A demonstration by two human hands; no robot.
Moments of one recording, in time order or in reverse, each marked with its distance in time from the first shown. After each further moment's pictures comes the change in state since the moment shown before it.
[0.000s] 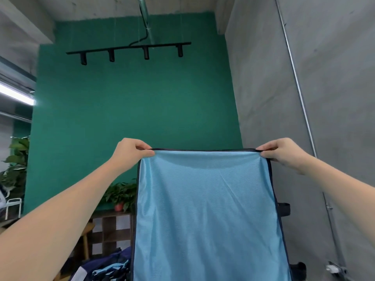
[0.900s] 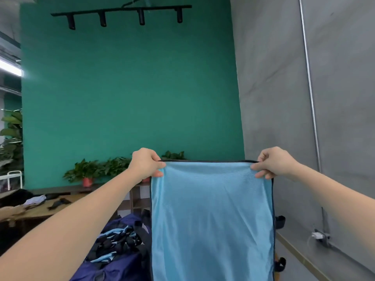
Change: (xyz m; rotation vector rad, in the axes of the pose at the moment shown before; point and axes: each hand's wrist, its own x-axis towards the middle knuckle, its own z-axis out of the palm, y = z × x) left_hand -0.059 -0.042 0.095 -0.040 -0.188 -0.352; right_hand -0.051 0.054 0.056 -0.157 -0.153 0.266
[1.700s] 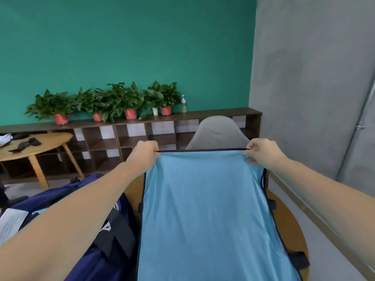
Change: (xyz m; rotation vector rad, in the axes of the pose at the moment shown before) left_hand 0.191 -0.220 0.232 0.476 -0.291 0.058; right_hand 0.222 0.216 0.193 -0.180 -0.105 0.207
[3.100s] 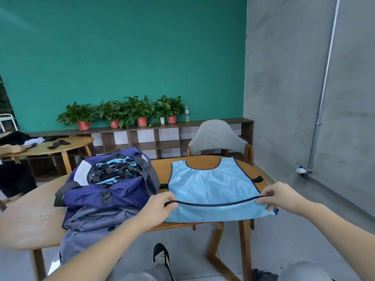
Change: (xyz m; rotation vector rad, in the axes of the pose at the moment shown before) left_hand -0.373 -0.007 0.058 -0.317 -0.105 0.172; right_hand -0.333 0.105 -0.029 -0.260 -0.258 -0.076
